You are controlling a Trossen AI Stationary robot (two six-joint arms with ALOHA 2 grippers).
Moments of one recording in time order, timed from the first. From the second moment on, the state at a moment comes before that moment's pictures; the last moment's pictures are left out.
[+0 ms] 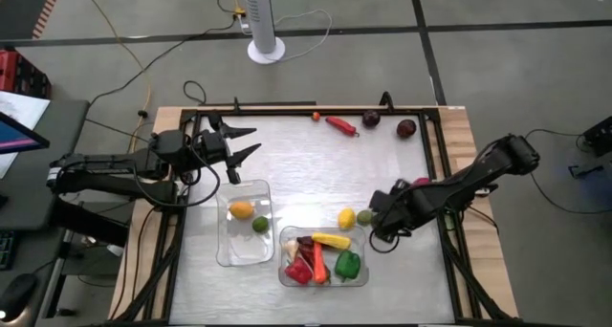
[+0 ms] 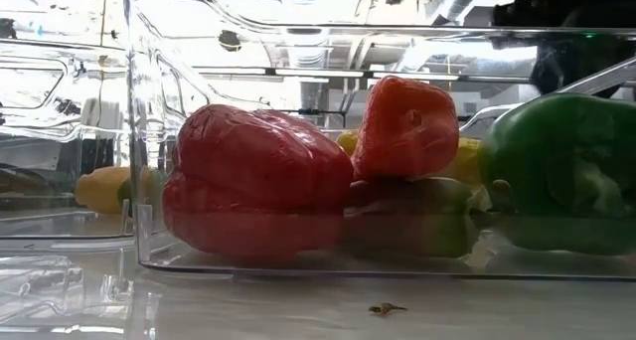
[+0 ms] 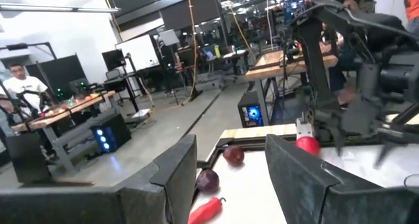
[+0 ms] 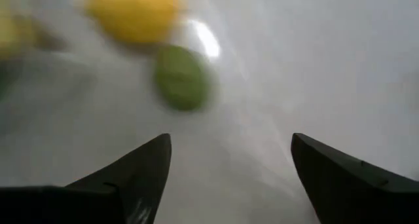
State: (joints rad) left arm 0.08 0.80 0.74 0.14 -0.28 0.27; right arm 0.42 1.38 0.97 -1.07 0.33 0.84
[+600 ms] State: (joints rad) left arm 0.08 0.80 0.74 0.13 -0.29 0.29; right arm 0.32 1.39 0.73 -0.52 0.22 0.57
